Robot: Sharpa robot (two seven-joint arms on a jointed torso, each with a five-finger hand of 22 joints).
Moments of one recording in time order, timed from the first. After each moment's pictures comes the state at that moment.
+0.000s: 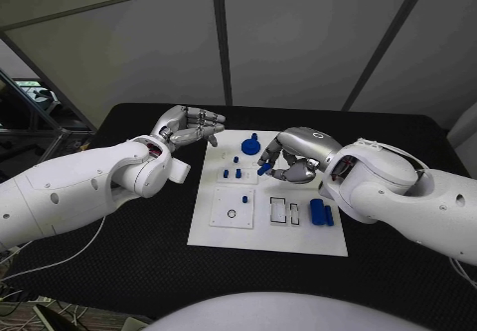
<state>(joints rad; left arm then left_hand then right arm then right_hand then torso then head) 1.08 -0.90 0.09 1.52 -0.36 -0.35 0.31 1.42 -0.14 0.43 0.02 0.13 0.94 0.20 0.15 0.07 0.95 0.14 0.34 0.12 1.05 0.06 0.84 0.41 0.15 0.94 0.15 0.49 0.96 1.06 -0.82 0.16 1.81 -1.66 -0.20 -0.21 1.44 -0.09 0.41 0.04 0.22 1.14 0.13 0.12 0.08 1.20 0.06 0.24 0.08 1.47 -0.02 1.37 1.27 0.17 1.19 0.08 1.06 0.68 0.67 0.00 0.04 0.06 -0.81</state>
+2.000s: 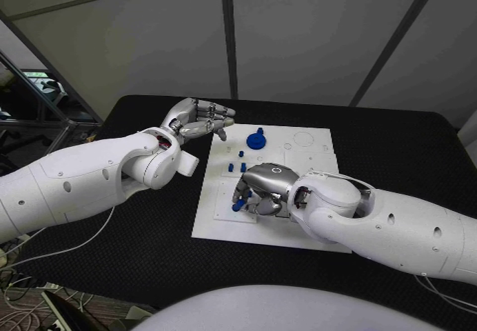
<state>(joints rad) 1.08 -0.88 0.09 1.52 -0.36 -0.34 0.30 1.42 -0.14 0.42 0.01 0.13 0.94 0.20 0.15 0.07 0.95 0.14 0.35 0.12 1.05 0.06 0.84 0.41 0.15 0.94 0.15 0.49 0.96 1.01 -0.62 0.02 1.68 -1.72 -0.14 -0.15 1.45 -0.10 0.41 0.04 0.24 1.15 0.13 0.11 0.08 1.20 0.06 0.24 0.08 1.47 -0.02 1.38 1.27 0.17 1.19 0.08 1.06 0.67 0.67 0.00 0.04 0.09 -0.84</state>
